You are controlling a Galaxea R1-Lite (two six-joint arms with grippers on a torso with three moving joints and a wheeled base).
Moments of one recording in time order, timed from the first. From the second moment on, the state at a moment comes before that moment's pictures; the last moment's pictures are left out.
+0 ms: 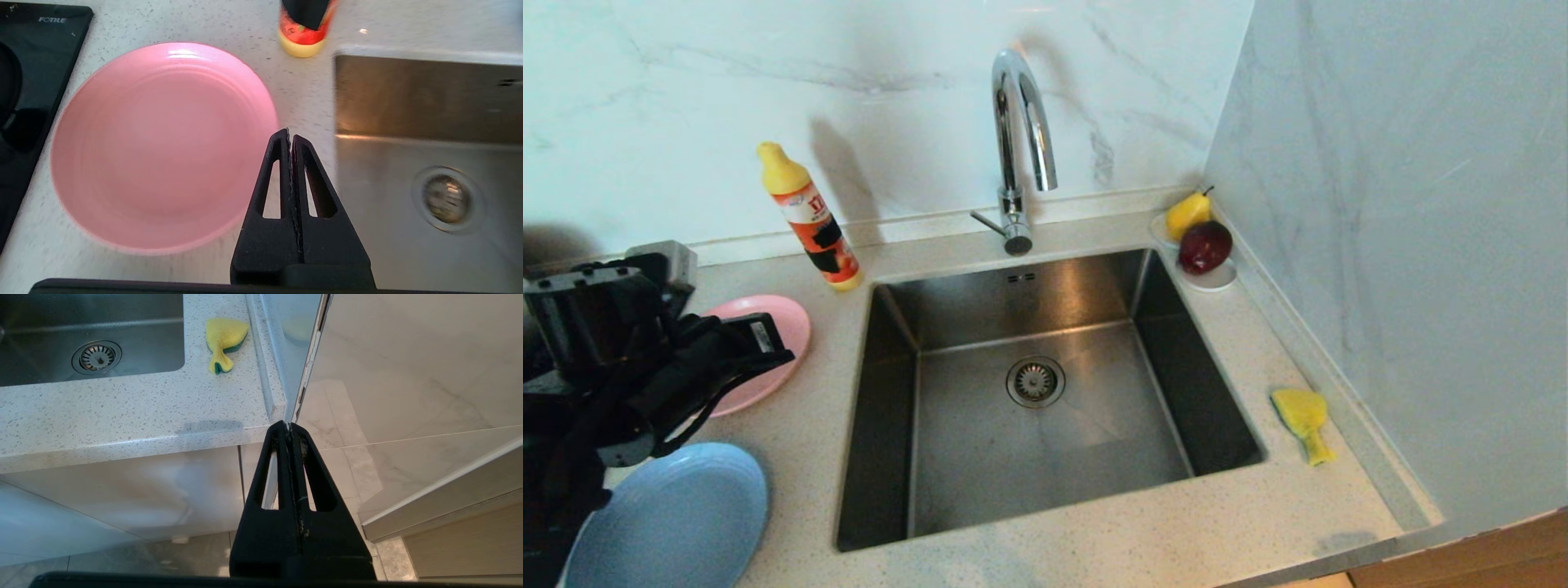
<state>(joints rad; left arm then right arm) 0.00 1.65 -0.60 -0.91 0.22 -0.09 0.00 0.00 0.00 0.00 0.01 0.00</state>
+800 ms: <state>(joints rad) 0.00 1.87 -0.56 -1.32 0.25 -0.05 0.00 0.00 0.00 0.00 0.01 0.00</state>
